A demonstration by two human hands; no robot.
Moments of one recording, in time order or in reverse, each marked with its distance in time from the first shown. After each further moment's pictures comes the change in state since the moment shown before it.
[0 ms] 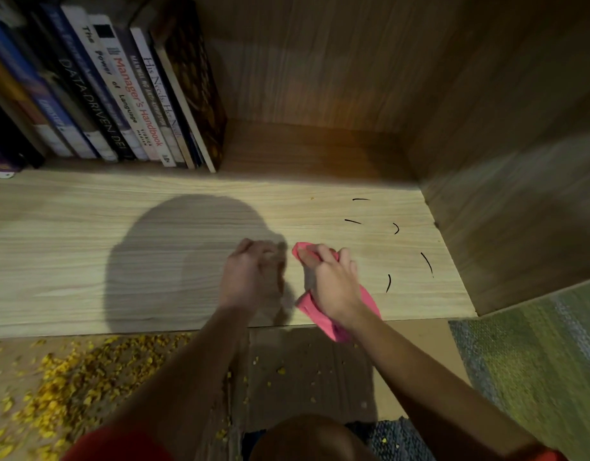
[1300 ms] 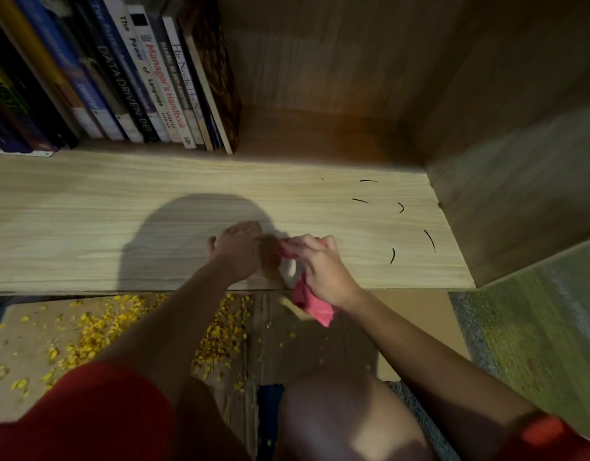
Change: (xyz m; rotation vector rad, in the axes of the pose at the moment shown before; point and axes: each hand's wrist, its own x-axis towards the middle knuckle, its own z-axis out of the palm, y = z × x) left_hand -0.007 -0.016 -0.038 0.442 -0.429 -0.254; right_hand -0.024 -0.024 0.010 0.264 0.055 -0.343
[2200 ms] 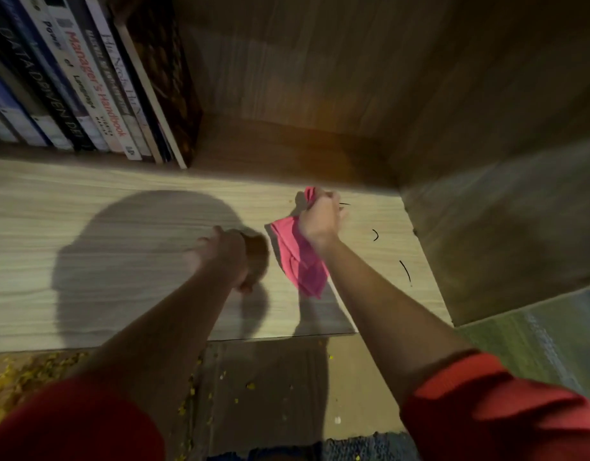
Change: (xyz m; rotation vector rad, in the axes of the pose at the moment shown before) left_hand 0.051 0.059 -0.004 0.154 -0.015 -0.123; right_hand 0.110 0.061 -0.057 0.091 0.342 0.762
